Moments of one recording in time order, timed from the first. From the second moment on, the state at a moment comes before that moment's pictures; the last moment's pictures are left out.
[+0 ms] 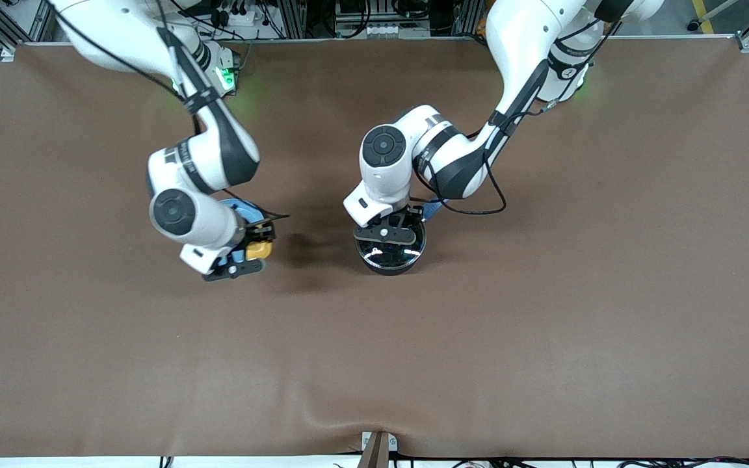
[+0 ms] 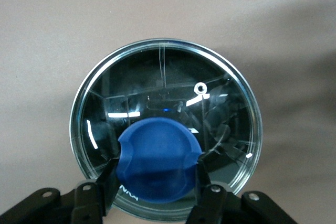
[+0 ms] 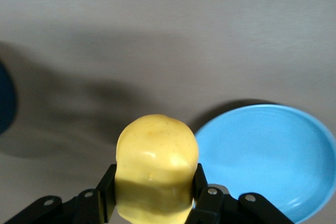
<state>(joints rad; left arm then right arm) -0.63 0.65 -0.20 -1.48 0.16 2.08 -0.74 0.33 0.42 0.10 -1.81 0.09 2.07 0.19</state>
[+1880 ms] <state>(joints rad) 0.12 0.41 -0.19 -2.00 0.14 2.33 -0.02 0.74 0.65 0.09 -1.56 0.07 2.40 0.53</state>
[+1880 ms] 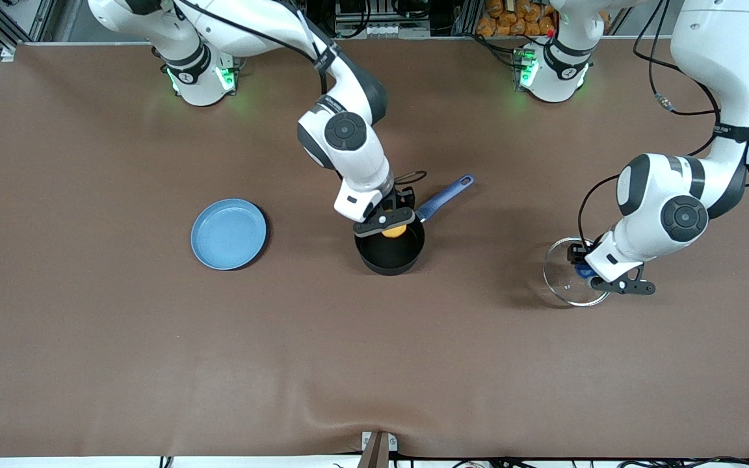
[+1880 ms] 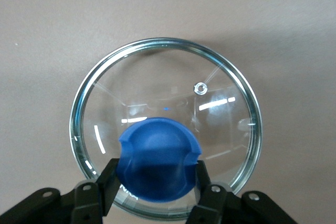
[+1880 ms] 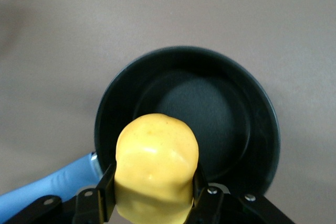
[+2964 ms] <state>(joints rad) 0.14 0.20 -0.31 -1.72 0.14 1.86 0.03 0.78 0.79 0.07 -1.49 0.04 2.49 0.56</state>
